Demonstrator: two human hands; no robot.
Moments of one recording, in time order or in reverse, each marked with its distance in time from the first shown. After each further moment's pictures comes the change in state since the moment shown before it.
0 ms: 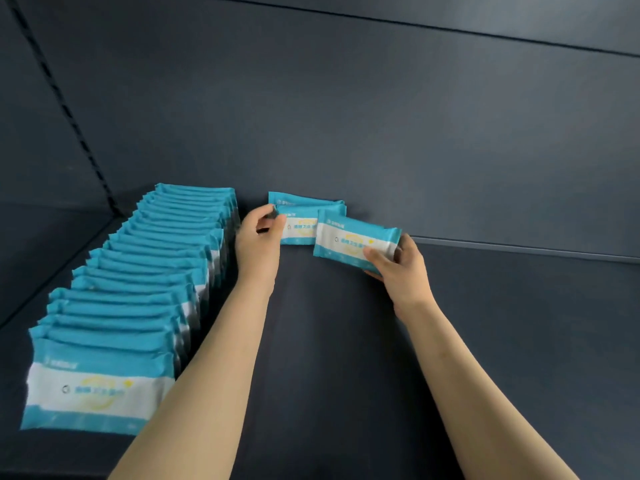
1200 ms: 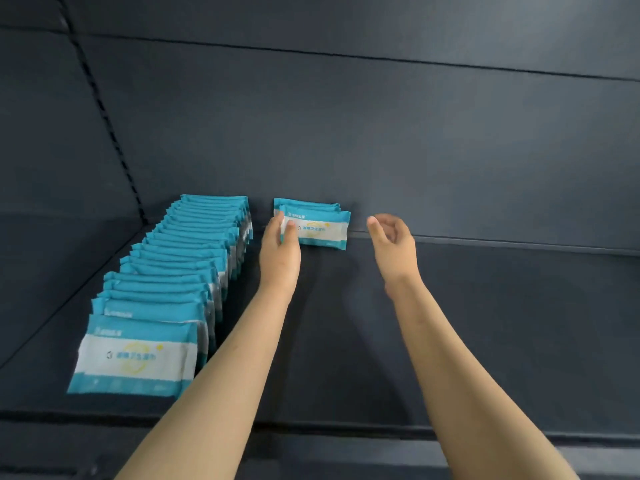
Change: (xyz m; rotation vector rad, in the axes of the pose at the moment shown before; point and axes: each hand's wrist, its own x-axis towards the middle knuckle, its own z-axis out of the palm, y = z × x) left_hand -0.061 0.030 -0.005 0.002 -0.098 -0.016; right_hand -0.031 -0.041 0.010 -0.079 0.104 -0.047
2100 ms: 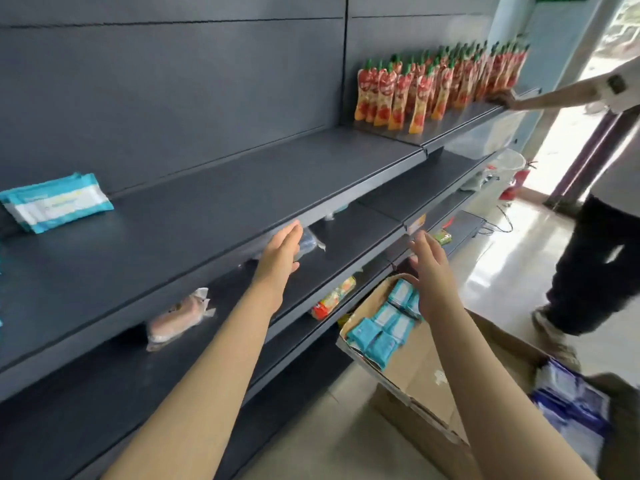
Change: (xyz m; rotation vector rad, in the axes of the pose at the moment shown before) left_hand -0.347 -0.004 0.074 0.059 -1.044 -0.131; right_hand -0.385 0.059 -0.328 0.146 0.805 0.244
